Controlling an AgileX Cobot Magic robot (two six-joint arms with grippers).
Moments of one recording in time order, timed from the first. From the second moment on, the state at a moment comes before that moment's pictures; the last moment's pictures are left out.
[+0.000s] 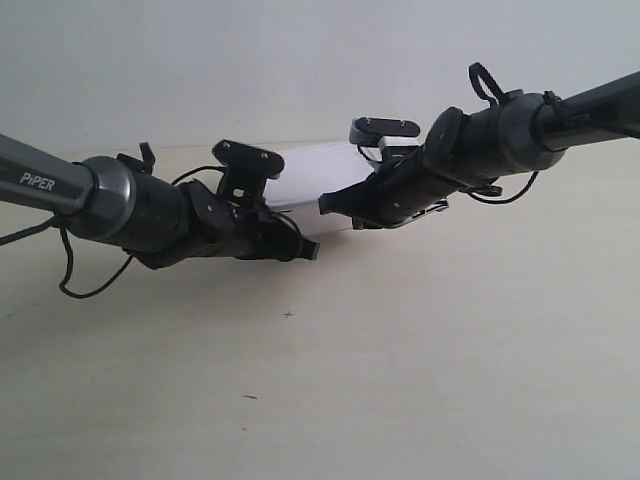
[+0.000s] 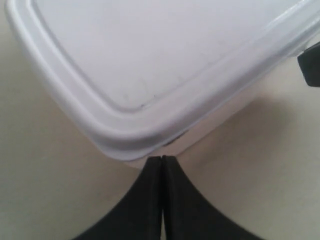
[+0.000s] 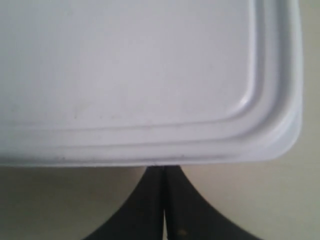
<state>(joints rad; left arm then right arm) -0.43 2.21 -1.28 -0.81 -0.17 0.72 0.37 2.27 -1.50 0.58 0.30 -0.35</state>
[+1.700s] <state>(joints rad) -0.30 2.45 -1.69 -0.82 -0.09 0.78 0.33 2.55 -2.00 0.55 0.40 -0.32</state>
